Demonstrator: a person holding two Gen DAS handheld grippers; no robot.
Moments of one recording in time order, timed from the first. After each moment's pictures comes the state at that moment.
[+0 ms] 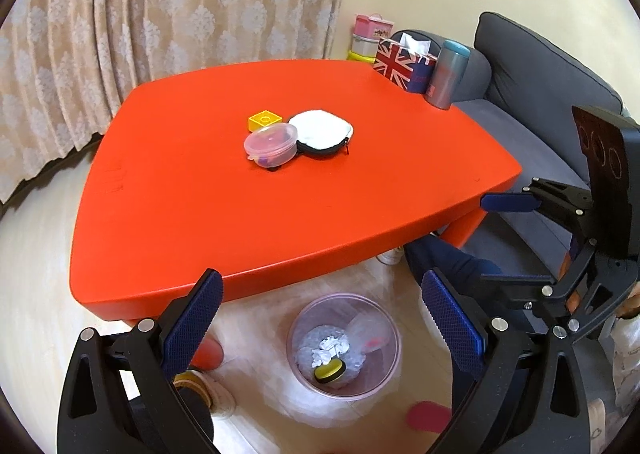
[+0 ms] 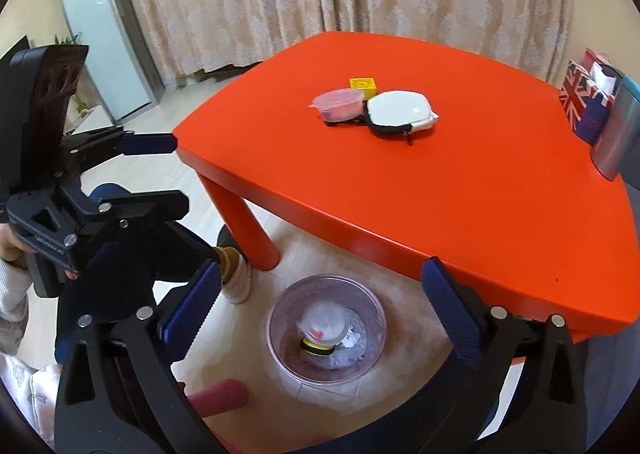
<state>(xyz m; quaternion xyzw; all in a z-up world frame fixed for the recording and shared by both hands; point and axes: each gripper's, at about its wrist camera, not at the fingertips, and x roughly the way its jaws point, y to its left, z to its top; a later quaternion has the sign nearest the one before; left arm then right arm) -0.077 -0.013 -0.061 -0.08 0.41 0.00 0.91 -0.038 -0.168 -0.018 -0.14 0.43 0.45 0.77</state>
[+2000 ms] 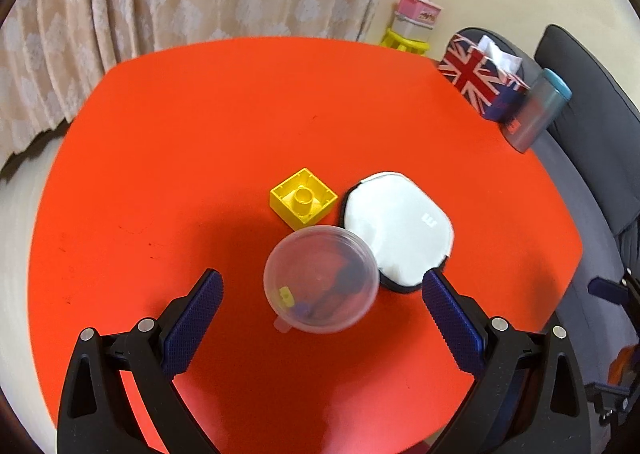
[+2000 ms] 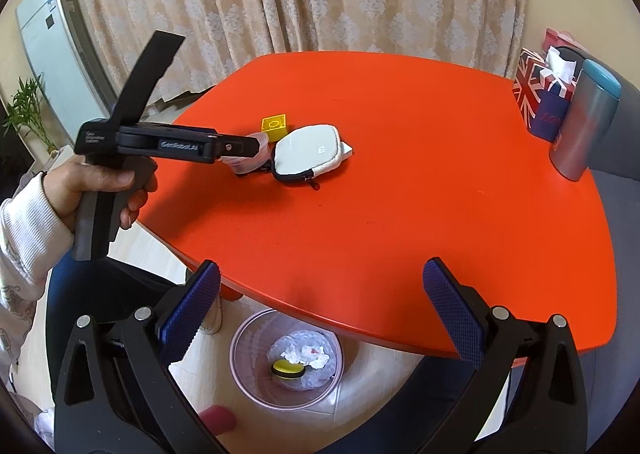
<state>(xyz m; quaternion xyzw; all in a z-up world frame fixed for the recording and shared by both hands) 0.097 0.057 -0.088 -0.13 0.47 0.03 0.87 0.045 -0.187 -0.004 -0.11 0.44 0.40 0.80</state>
